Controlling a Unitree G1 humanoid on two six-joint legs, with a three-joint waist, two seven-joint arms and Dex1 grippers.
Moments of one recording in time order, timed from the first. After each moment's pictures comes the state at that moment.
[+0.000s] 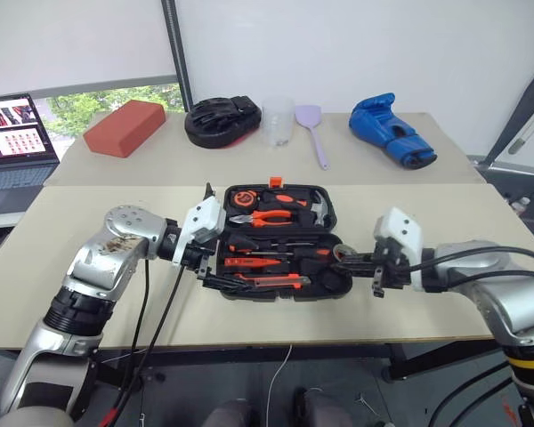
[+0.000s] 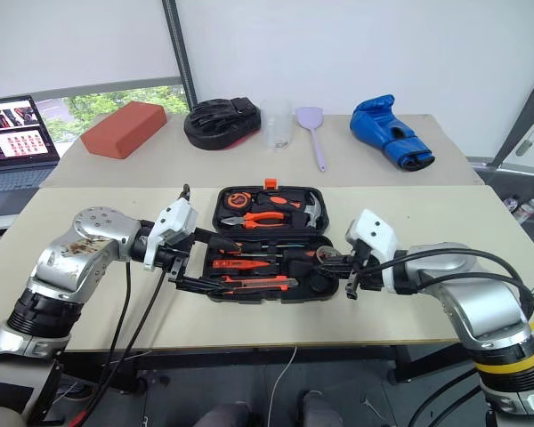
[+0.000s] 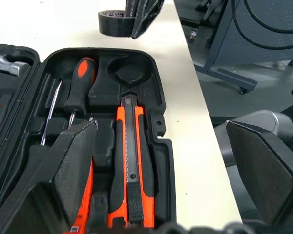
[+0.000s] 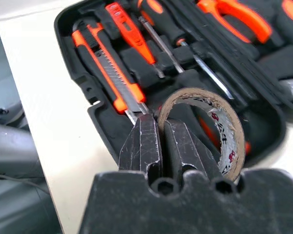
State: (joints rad) left arm -0.67 0.71 -0.18 -0.07 -0.38 0.53 -1.40; right arm -0.40 -0.84 0.09 -0.38 0.44 0.79 0.95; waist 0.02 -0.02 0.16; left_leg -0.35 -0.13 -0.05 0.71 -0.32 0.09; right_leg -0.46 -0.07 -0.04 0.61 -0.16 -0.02
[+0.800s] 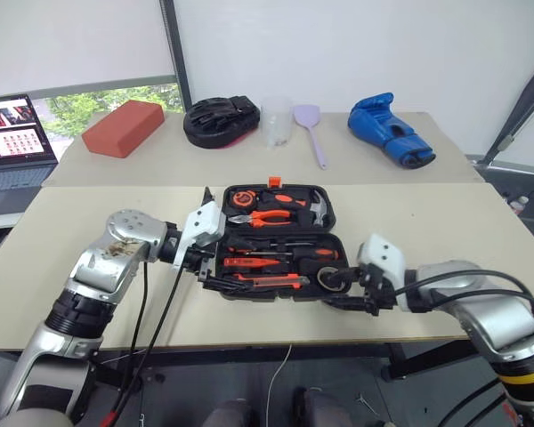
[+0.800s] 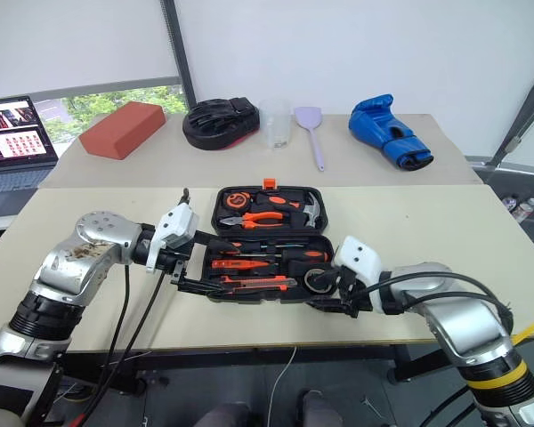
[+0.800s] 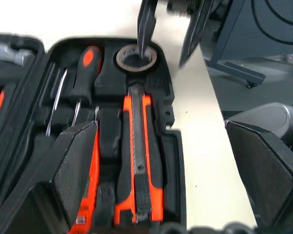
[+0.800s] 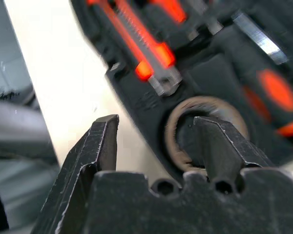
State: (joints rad) left arm -0.61 0.73 -0.16 0.00 -0.34 0.49 -1.32; right arm -0.35 -0.83 0.06 -0.35 0.45 0.77 0.95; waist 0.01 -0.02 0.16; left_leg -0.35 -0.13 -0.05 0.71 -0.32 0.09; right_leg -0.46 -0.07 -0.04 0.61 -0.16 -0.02
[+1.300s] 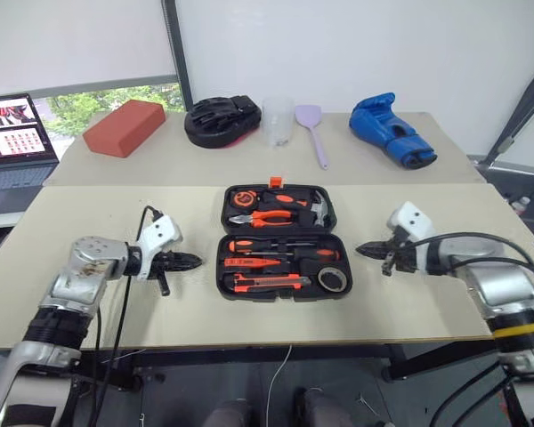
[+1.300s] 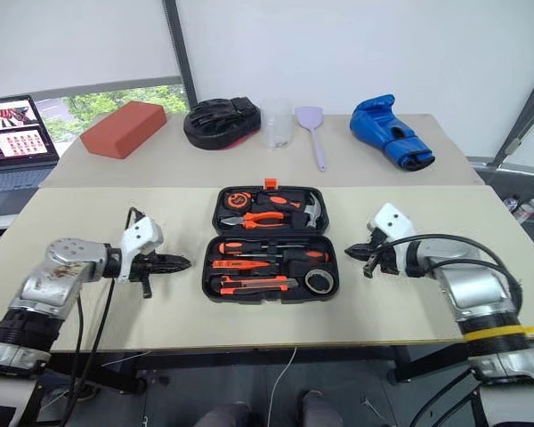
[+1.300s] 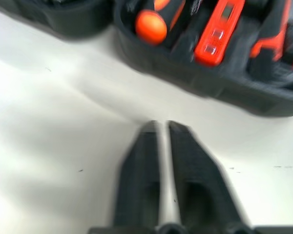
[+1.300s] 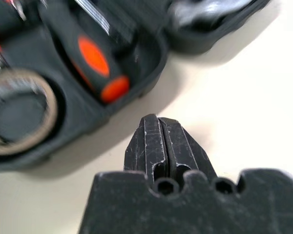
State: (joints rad) left arm -0.54 0.74 -0.15 0.31 -0.15 0.28 -1.17; right arm -0.55 -0.77 0.17 0.26 0.17 0.38 0.99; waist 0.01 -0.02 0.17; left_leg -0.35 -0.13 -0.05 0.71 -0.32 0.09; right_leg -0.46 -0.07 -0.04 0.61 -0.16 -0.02
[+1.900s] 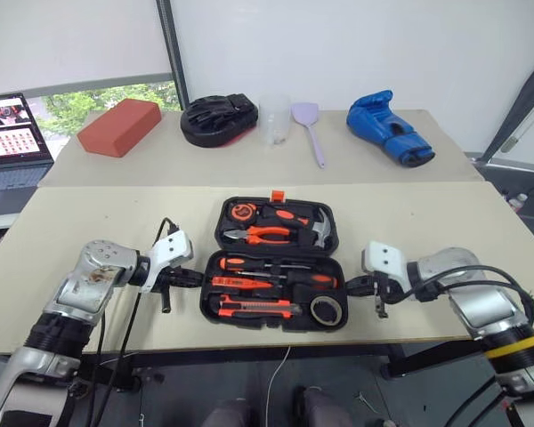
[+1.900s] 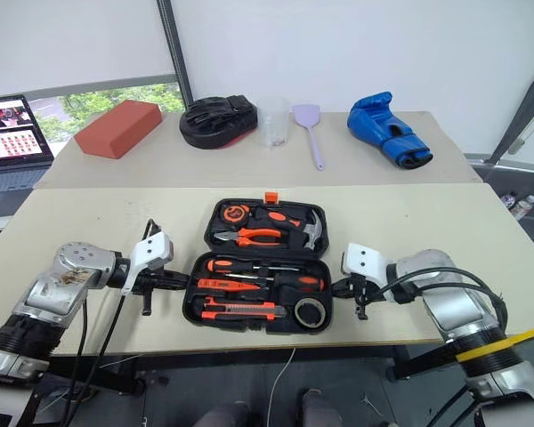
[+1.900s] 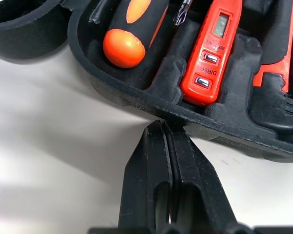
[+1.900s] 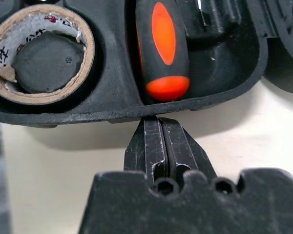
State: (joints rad) left arm -0.47 0.81 -0.17 0.15 -0.16 0.34 -1.31; right arm -0.43 -0.80 0.23 0.01 0.10 0.29 1.20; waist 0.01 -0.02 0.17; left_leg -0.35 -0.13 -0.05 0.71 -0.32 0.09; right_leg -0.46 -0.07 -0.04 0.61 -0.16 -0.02
